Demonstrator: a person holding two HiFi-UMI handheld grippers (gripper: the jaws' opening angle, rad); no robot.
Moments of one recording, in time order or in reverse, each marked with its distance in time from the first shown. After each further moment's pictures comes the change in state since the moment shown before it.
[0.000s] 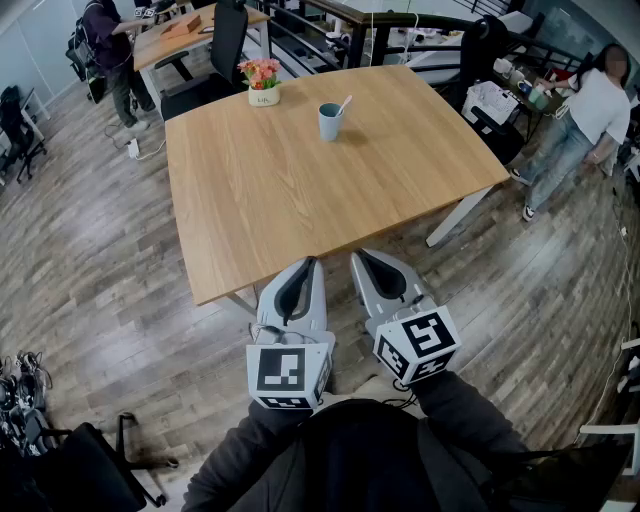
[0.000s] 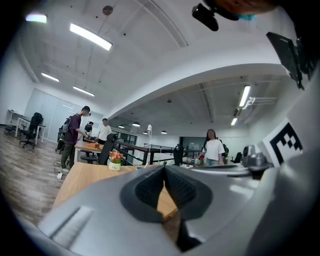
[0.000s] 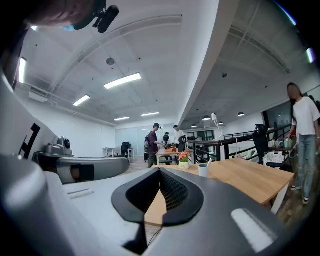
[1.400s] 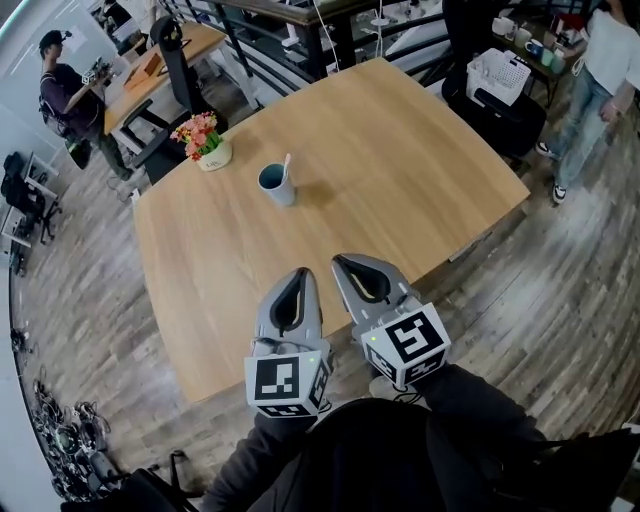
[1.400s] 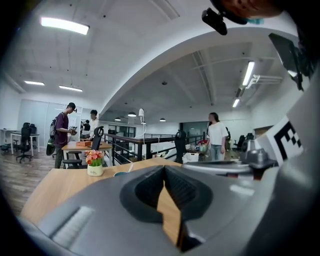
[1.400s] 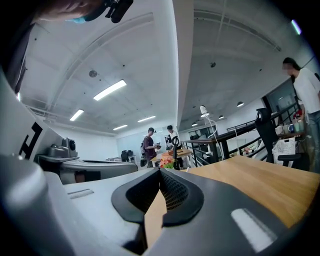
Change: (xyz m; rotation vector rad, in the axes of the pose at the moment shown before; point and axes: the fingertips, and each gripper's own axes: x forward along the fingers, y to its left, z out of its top) left arm 0.312 -0.046 -0.012 0.121 0.156 0.015; right arm 0.142 -0.266 0.019 0.135 -0.050 0.075
